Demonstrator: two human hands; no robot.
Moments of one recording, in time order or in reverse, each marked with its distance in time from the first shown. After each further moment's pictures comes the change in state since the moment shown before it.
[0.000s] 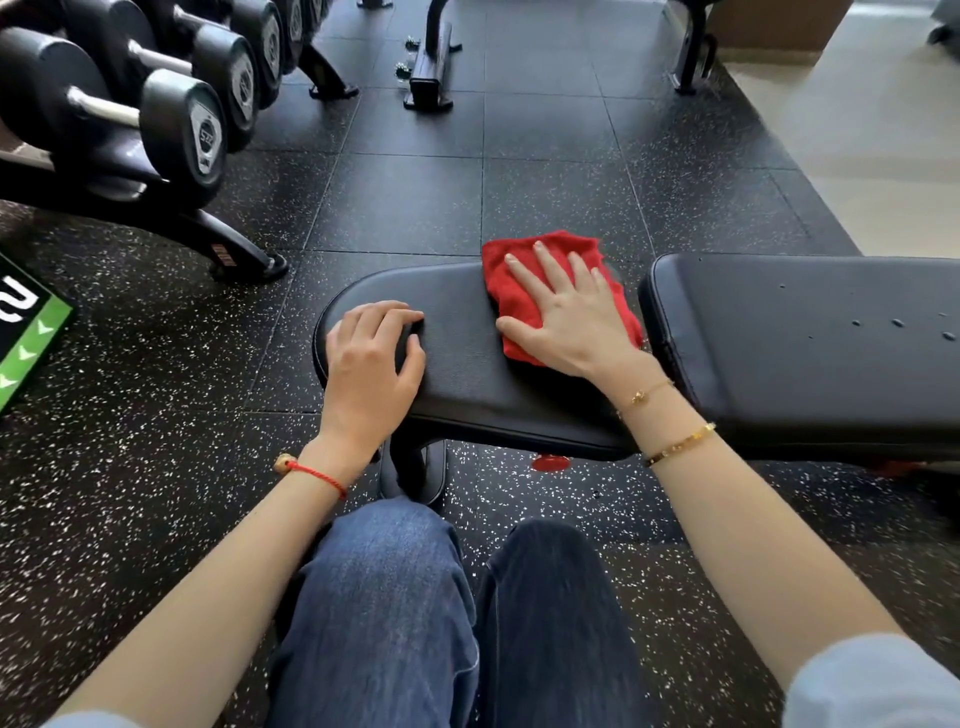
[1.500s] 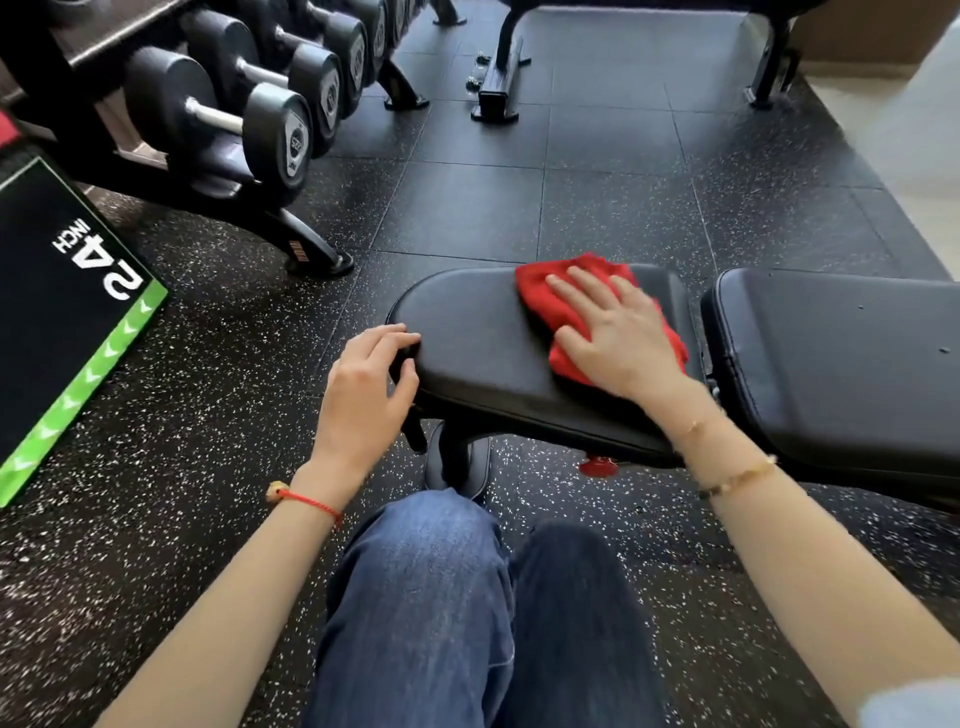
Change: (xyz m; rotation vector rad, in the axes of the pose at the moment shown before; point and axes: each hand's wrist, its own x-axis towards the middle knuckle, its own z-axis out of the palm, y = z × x) left_hand -0.038 -0.028 -0.054 -0.051 -0.080 -0.148; right_hand -0.010 -0.012 0.005 -0.011 0.066 -0.074
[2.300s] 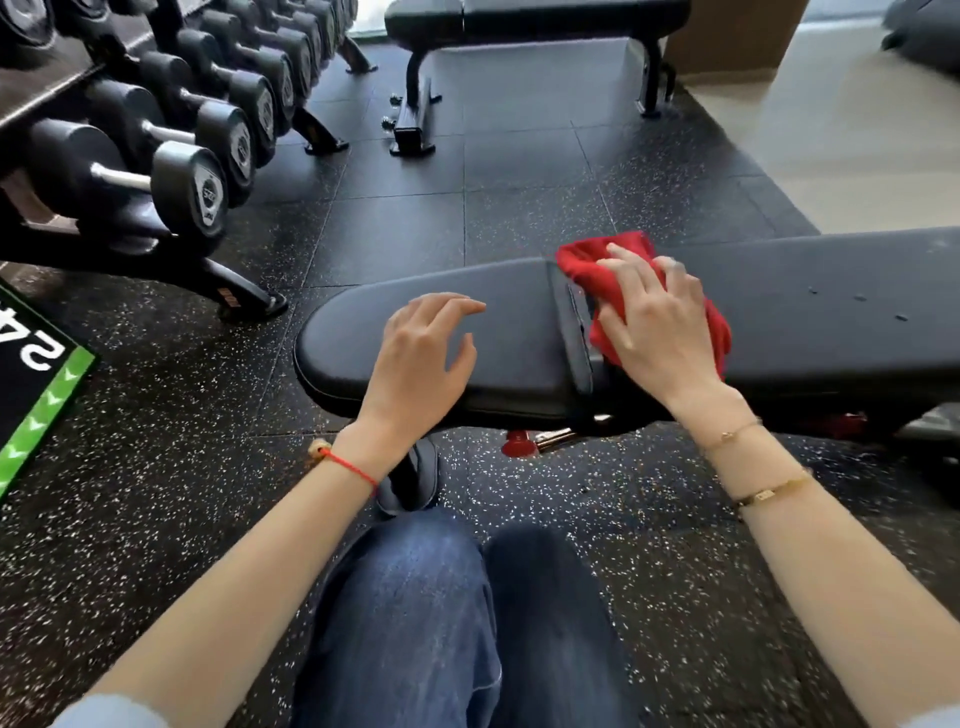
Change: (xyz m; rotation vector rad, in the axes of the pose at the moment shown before) left_hand 0.009 0.136 0.038 -0.072 -0.028 0.358; right_hand -0.096 0.093 -0.042 0.004 0.410 0.147
